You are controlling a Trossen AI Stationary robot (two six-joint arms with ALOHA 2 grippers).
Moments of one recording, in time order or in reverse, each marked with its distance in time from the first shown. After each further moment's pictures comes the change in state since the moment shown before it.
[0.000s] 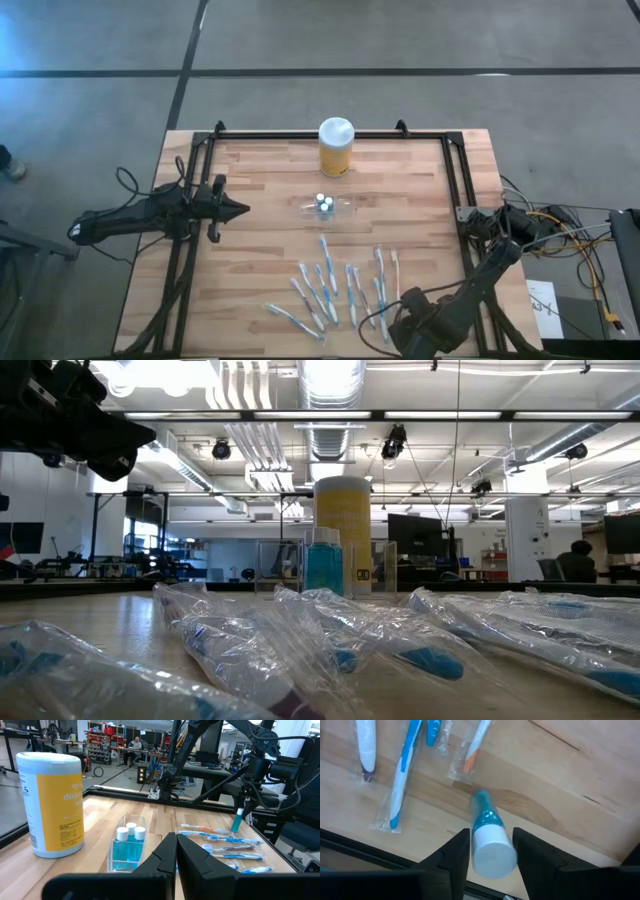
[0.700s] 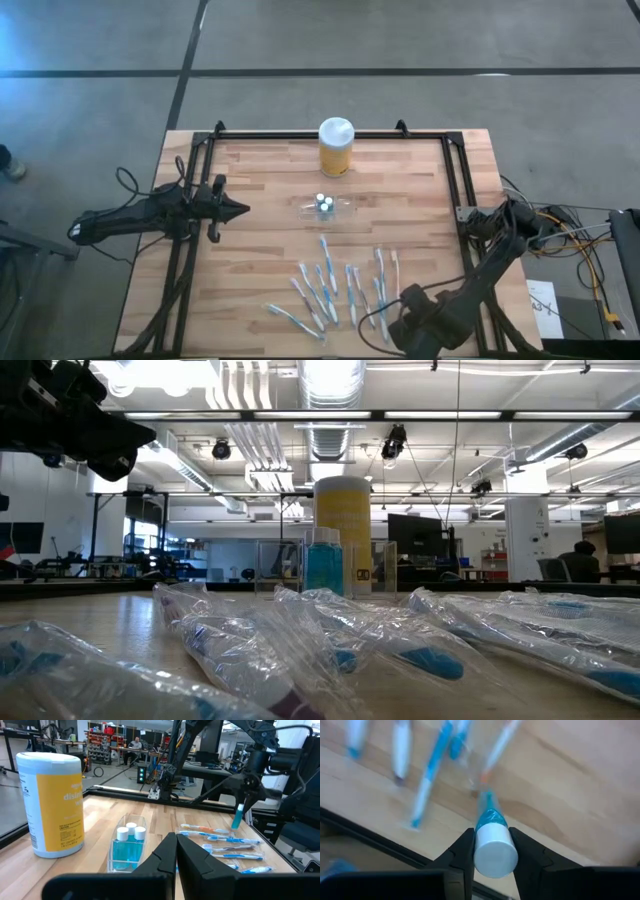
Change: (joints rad) left arm 0.000 0.000 0.000 0.000 0.000 0.000; right arm -0.007 -0.059 0.000 0.002 0.094 -0.059
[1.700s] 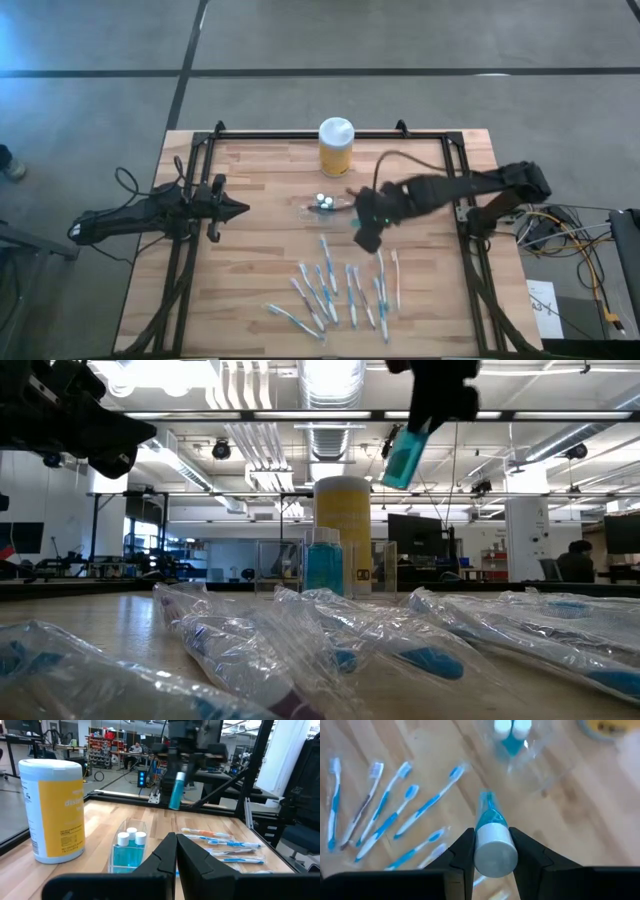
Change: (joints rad) left arm 0.000 0.000 0.000 0.021 -0.004 0.008; right arm -0.755 -0.284 0.001 0.093 0.049 -1.347
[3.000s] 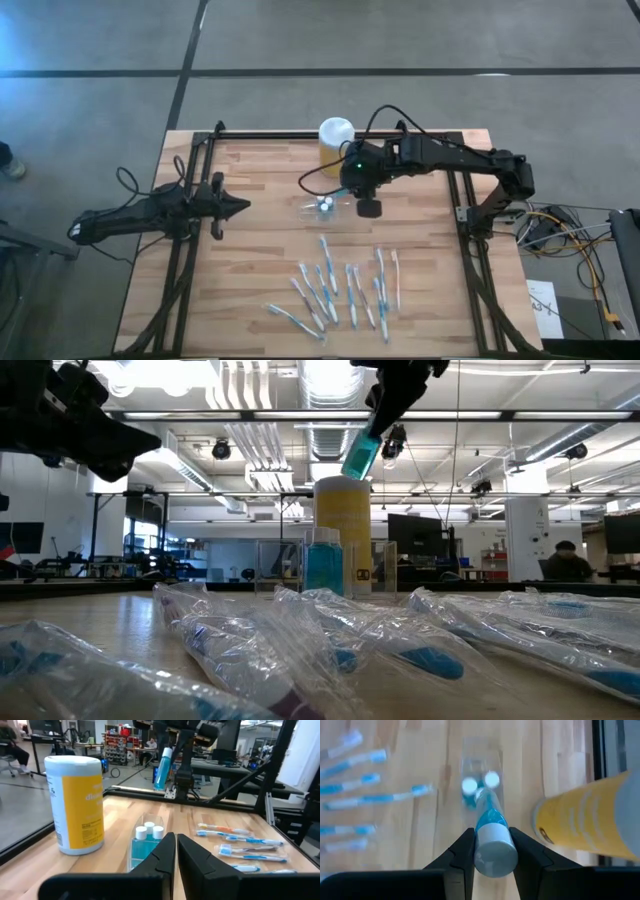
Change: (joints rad) left arm 0.000 0.002 0.002 -0.033 -0.085 0.027; right arm -0.251 0.093 0.207 -0.030 -0.115 -0.862
